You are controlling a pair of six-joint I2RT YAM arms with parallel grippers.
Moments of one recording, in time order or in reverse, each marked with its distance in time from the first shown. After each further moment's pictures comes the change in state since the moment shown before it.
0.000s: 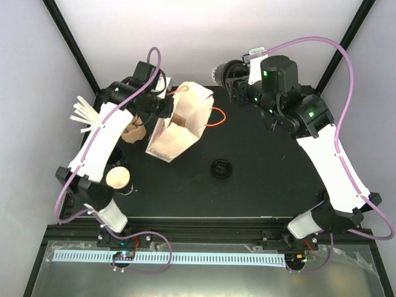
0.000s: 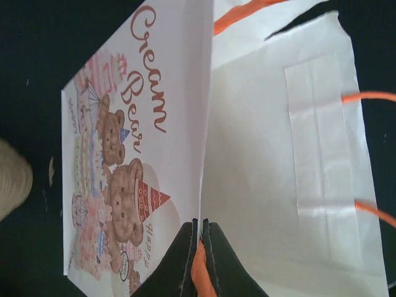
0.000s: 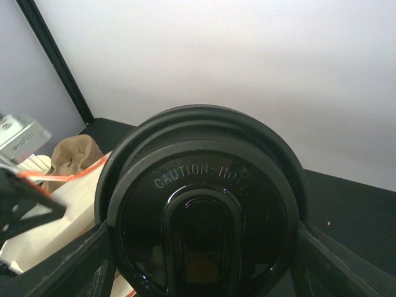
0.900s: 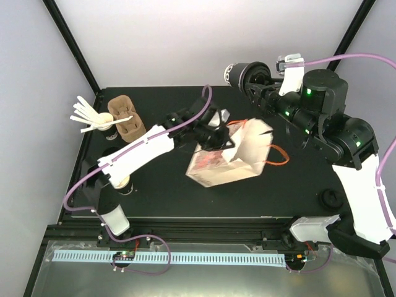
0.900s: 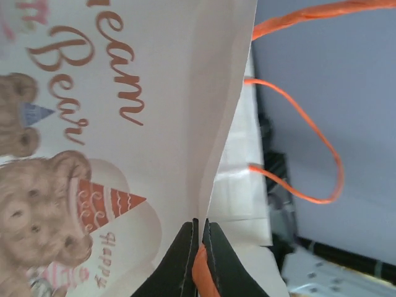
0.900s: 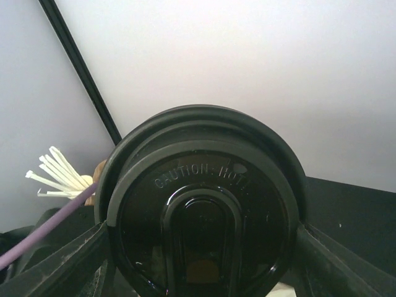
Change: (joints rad) left arm -0.407 -0.040 -0.404 0.449 0.293 -0.568; right arm 0.000 -0.208 -0.033 -0.058 -0.054 0.072
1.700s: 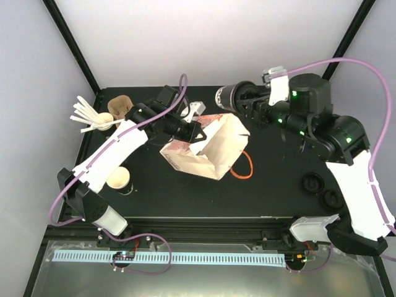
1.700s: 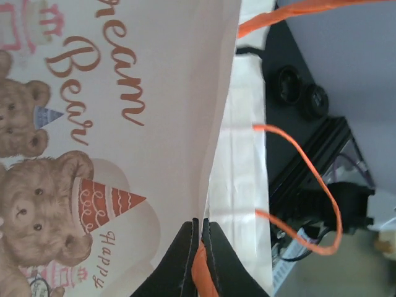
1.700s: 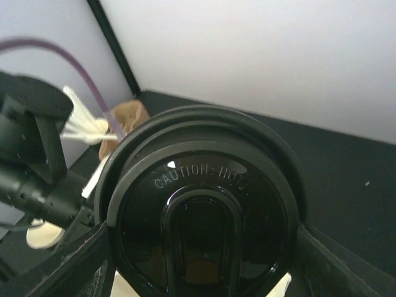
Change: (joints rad) left arm 0.200 -0.098 0.045 -0.196 0.084 0.447; right arm 0.000 0.005 -0.019 -0.111 -0.101 0.002
